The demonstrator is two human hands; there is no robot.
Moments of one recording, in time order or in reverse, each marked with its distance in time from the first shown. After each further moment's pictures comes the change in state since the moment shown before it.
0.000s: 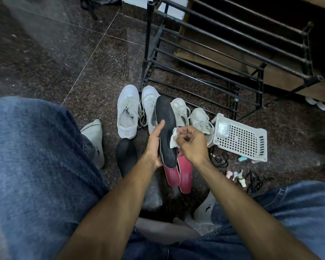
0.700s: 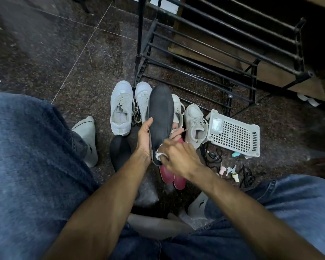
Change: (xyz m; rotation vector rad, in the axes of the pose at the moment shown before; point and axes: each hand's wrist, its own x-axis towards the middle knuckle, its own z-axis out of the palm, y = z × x) left_hand 0.005 0.002 0.003 -0.133 0.006 0.038; right_hand -0.042 -0.031 -0.008 -1.028 -0.405 -0.482
